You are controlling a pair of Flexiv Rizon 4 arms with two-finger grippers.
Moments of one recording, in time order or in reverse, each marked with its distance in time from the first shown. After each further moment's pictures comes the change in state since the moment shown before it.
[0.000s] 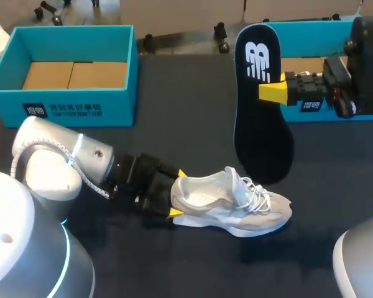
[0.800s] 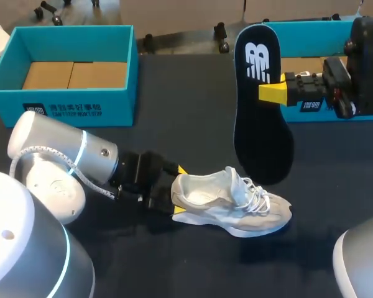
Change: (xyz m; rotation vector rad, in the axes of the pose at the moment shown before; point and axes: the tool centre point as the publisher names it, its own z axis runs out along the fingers) left arm 0.000 -0.014 -0.007 -0.157 -0.100 0.012; right arm 0.000 -0.001 0.000 -0.002 -0.001 0.000
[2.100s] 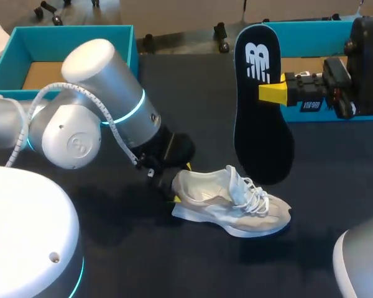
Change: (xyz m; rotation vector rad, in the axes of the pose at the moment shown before) left arm -0.012 -0.011 -0.022 -0.492 0.185 0.088; right arm 0.000 0.000 0.000 0.000 0.000 0.000
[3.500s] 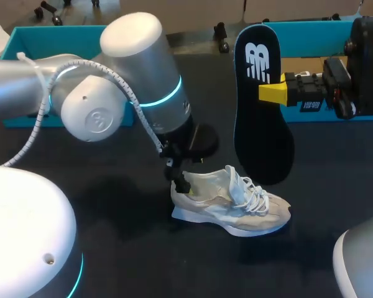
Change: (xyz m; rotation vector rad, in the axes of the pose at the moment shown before) left arm -0.005 -0.043 -0.025 -0.139 0.014 -0.016; right arm 0.000 0.000 0.000 0.000 0.000 0.000
